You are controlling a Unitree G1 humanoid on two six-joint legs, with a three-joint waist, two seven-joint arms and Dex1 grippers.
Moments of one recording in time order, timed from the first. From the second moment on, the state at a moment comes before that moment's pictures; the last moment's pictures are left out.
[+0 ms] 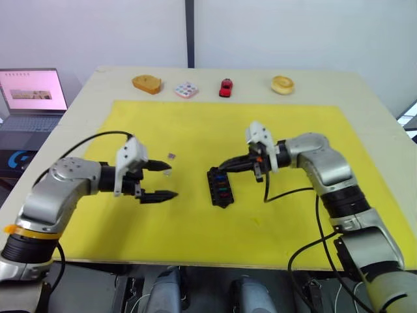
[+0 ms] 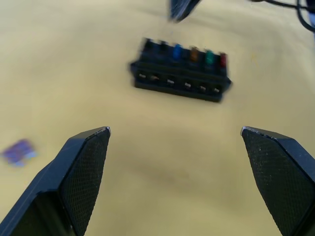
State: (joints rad) left arm -0.43 0.83 0.02 -0.15 -0.52 0.60 -1.17; right arm -0.80 -0.56 0.17 0.15 0.33 0.50 1.33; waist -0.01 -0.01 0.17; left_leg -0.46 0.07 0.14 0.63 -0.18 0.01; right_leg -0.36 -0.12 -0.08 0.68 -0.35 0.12
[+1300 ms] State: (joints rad) left arm -0.59 0.80 0.12 0.56 -0.37 0.40 -1.32; right arm -0.39 -0.83 -0.24 -0.03 0.39 0.63 0.89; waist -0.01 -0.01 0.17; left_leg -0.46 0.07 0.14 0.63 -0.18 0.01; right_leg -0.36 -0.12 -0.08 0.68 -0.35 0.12
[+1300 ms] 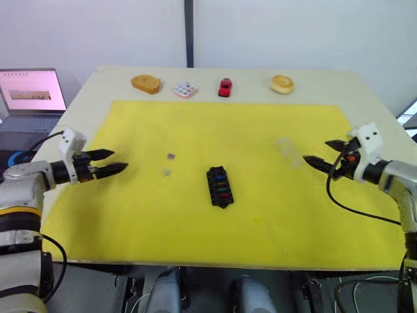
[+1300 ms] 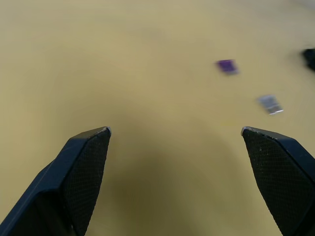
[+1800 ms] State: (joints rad) left arm -0.58 0.70 -0.02 0.41 -0.38 0.57 -1.39; right arm -0.59 -0.68 0.08 -0.51 0.63 0.90 0.89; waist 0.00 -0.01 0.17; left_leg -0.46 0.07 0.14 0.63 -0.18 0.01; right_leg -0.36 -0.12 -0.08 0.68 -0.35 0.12
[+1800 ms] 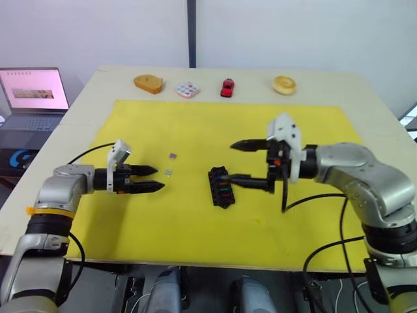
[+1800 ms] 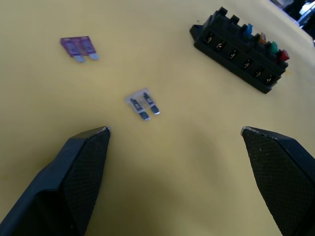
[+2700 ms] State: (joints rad) left arm -0.78 0.54 -0.06 0.73 -0.33 0.64 -1.42; right arm -0.49 -0.67 0.15 -0.57 0.62 0.95 0.75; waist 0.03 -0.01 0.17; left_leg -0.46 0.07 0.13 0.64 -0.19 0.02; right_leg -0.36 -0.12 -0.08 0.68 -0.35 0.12
